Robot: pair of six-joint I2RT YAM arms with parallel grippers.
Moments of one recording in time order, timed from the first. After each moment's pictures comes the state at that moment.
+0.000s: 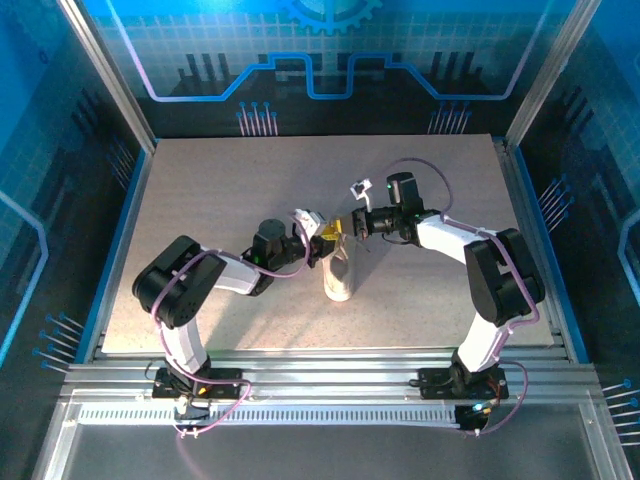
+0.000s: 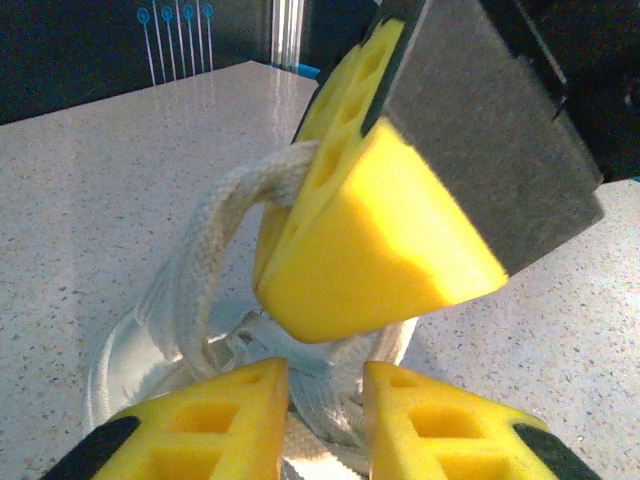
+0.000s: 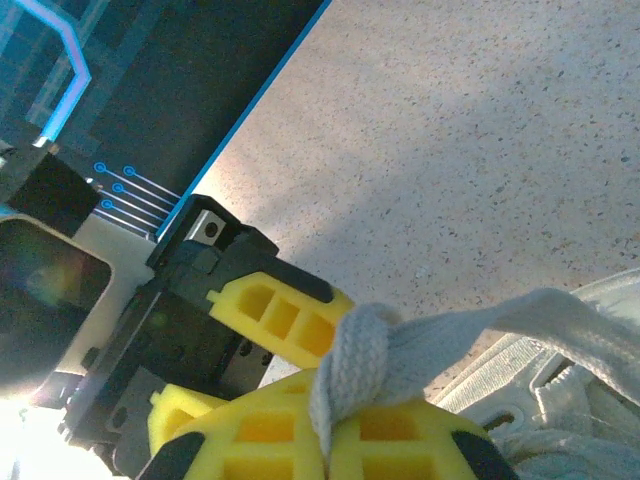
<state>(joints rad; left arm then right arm) -0.52 1.81 0.65 0.96 0.44 -0.03 0.35 1.76 1.03 0.08 -0.92 0.25</state>
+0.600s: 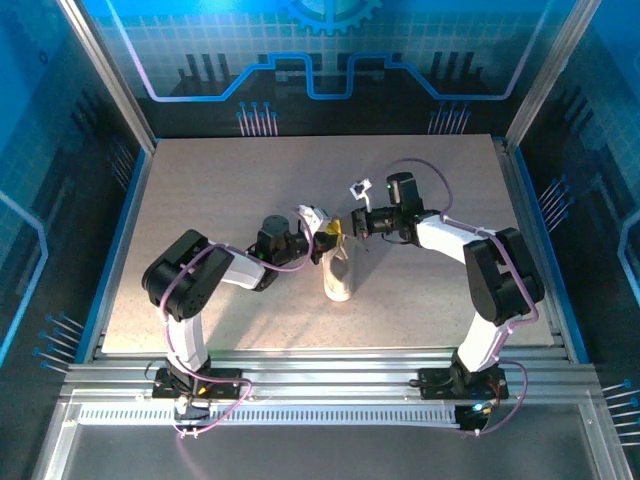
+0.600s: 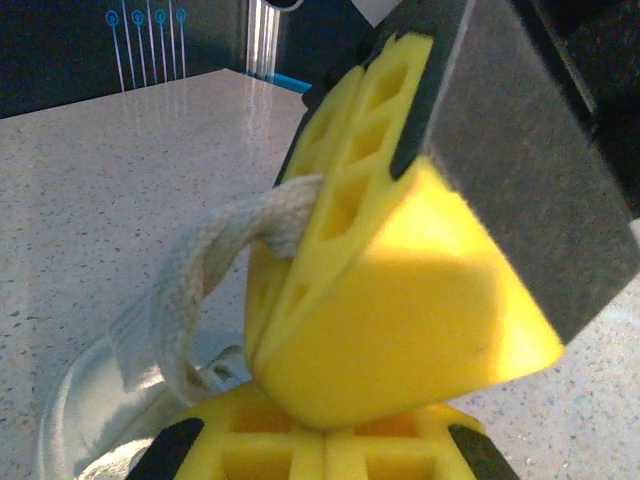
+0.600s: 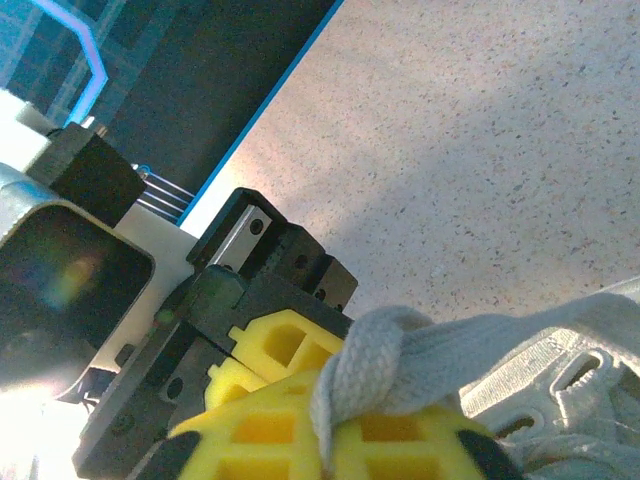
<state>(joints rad) -0.52 1.87 0.70 0.99 0.50 -0.07 0.35 1.76 1.03 0.09 -0.95 0.27</state>
